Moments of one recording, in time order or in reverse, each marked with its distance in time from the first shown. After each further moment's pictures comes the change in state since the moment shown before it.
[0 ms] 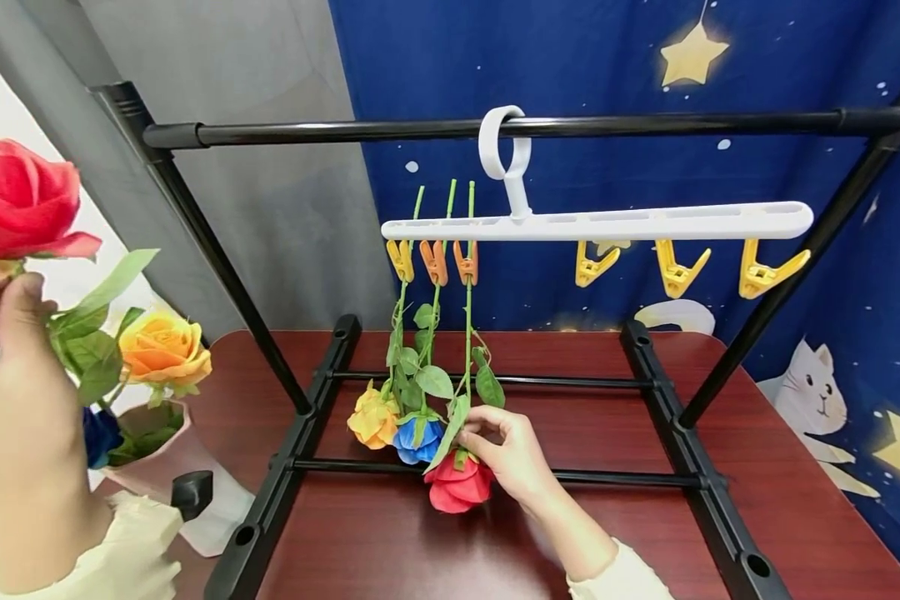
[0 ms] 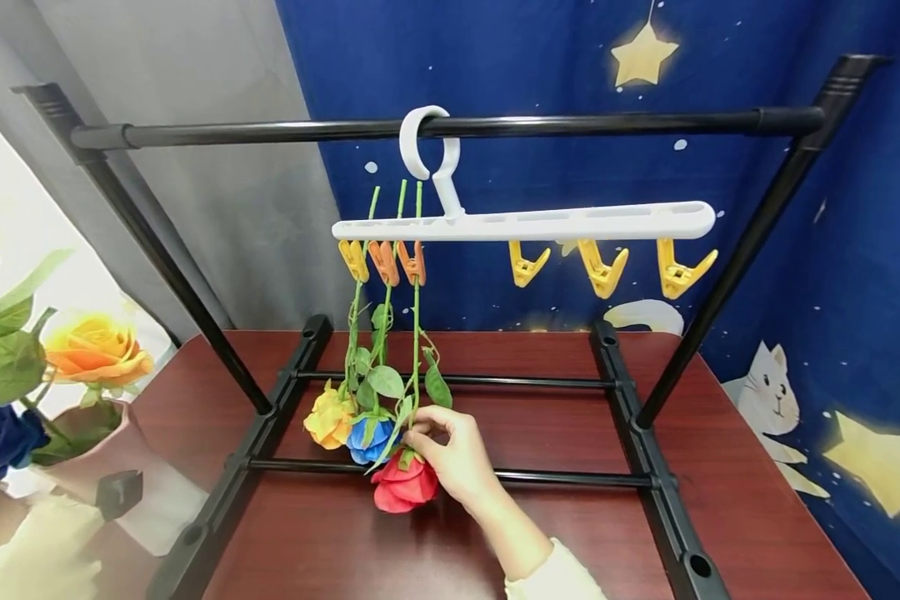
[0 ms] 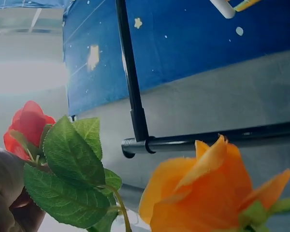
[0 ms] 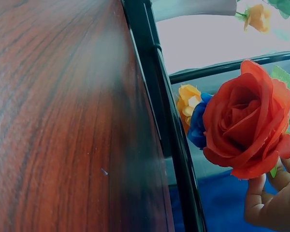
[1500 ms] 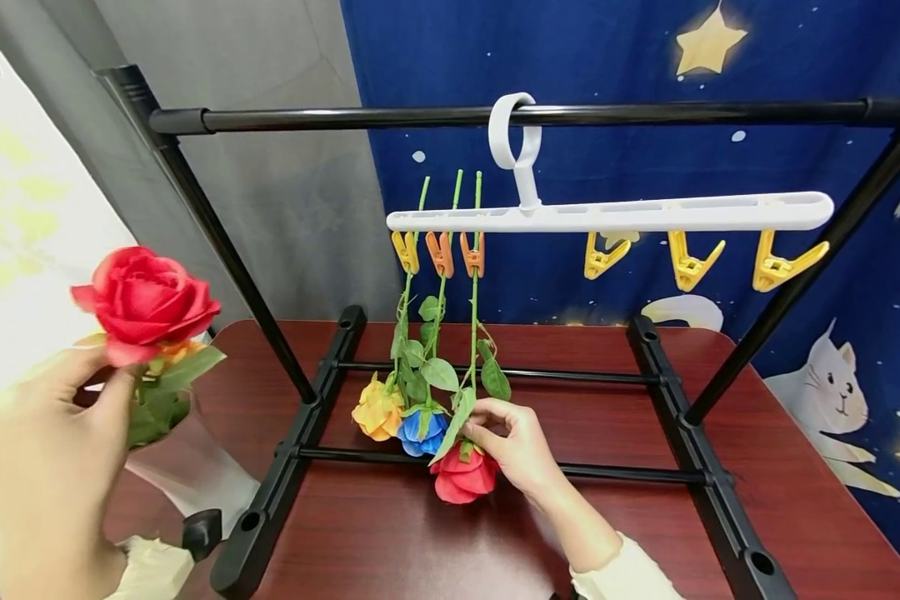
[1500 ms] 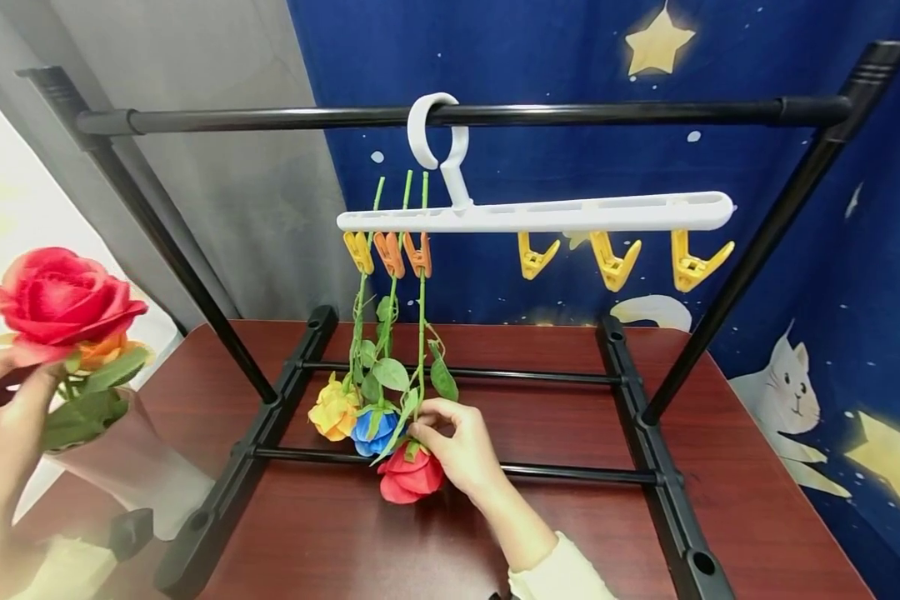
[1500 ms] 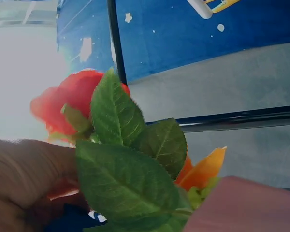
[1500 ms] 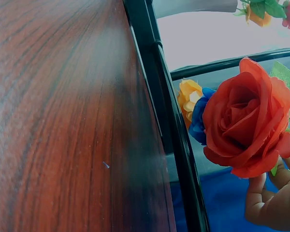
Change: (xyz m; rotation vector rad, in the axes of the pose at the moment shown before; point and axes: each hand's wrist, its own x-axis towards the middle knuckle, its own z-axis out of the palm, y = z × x) left_hand -0.022 -0.047 -0.020 0.255 -0.268 0.470; right_hand 0.002 0.001 0.001 -0.007 0.027 0.001
